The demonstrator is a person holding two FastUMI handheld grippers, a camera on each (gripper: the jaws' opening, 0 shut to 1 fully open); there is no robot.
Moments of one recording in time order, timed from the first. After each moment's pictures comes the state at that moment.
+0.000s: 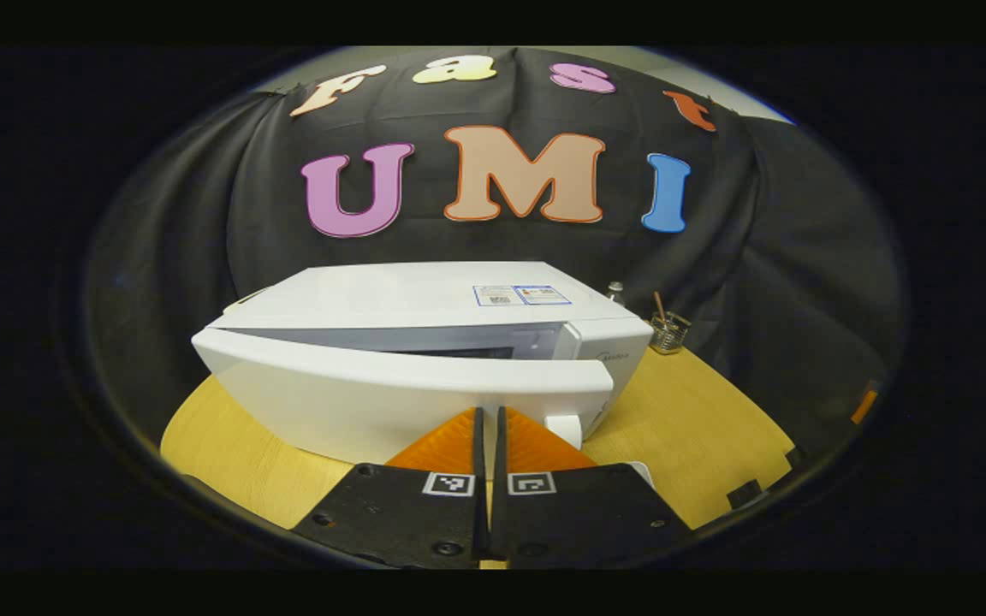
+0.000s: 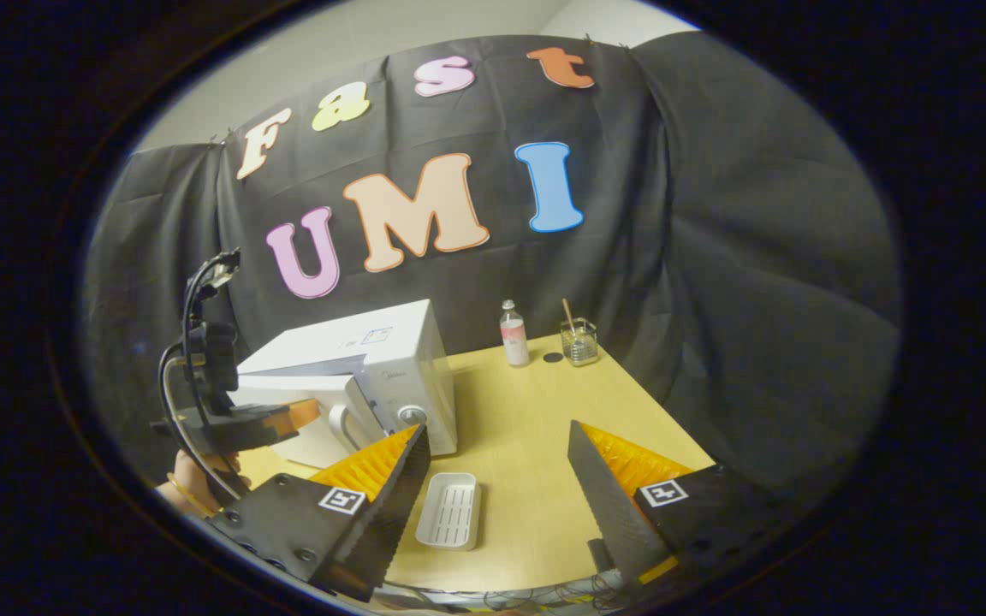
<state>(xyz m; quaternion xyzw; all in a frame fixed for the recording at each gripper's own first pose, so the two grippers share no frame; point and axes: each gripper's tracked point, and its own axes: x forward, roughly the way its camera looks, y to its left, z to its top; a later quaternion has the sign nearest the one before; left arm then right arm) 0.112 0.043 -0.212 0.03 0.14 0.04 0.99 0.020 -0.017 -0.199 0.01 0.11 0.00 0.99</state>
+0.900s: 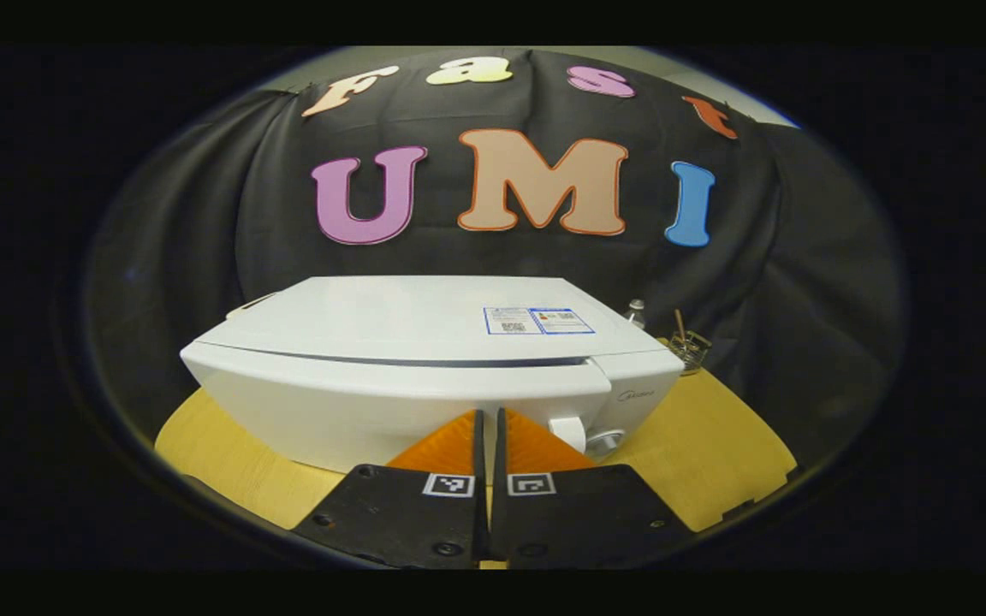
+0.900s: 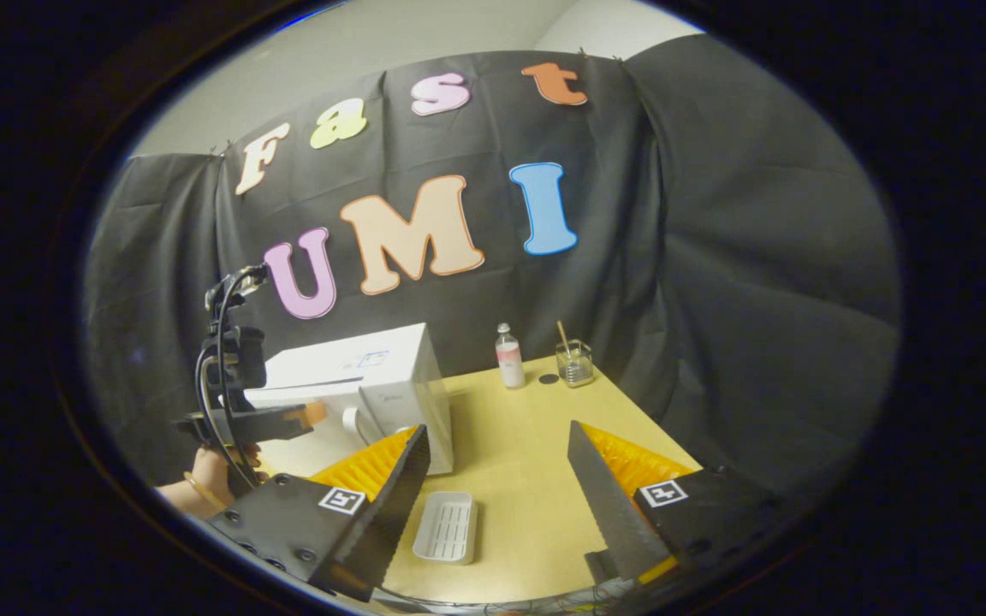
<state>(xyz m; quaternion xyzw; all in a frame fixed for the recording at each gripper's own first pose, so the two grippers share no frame) 0.140 0.048 -0.200 0.02 0.12 0.07 0.99 0.025 -0.026 -0.182 0.03 0.07 -0.01 1.00</state>
